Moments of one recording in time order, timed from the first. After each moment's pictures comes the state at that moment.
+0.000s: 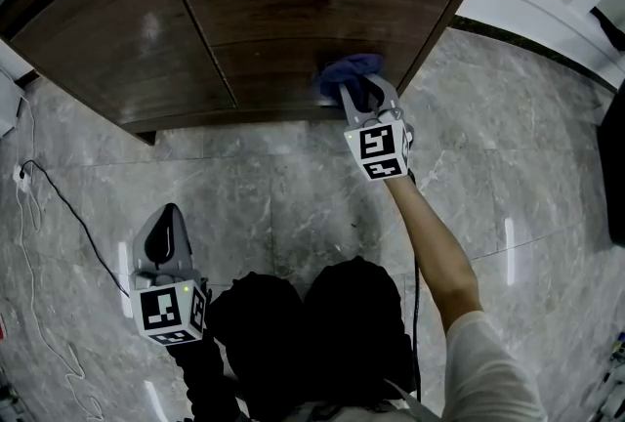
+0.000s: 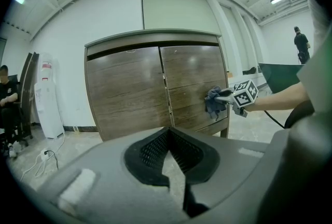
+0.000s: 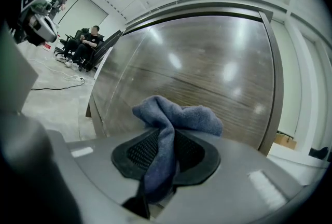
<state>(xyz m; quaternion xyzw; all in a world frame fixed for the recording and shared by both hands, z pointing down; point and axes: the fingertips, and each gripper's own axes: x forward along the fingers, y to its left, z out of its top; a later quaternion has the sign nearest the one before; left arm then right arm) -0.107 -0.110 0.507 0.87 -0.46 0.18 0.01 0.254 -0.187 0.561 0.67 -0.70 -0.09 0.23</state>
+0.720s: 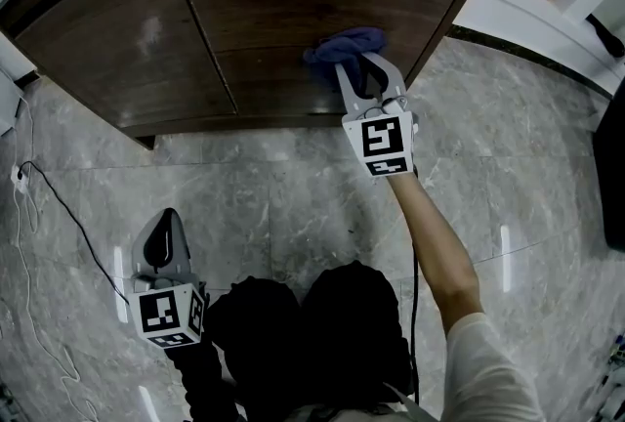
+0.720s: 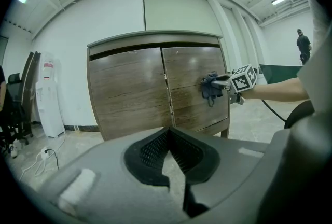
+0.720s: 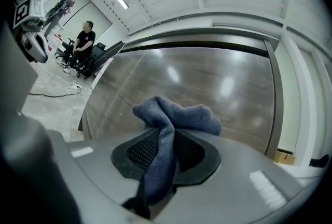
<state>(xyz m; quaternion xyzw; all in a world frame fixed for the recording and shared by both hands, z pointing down) -0.113 -0.109 0.506 0.87 -0.47 0.17 0.02 0.234 -0.196 0.465 0.67 -0.70 -0.18 0.18</state>
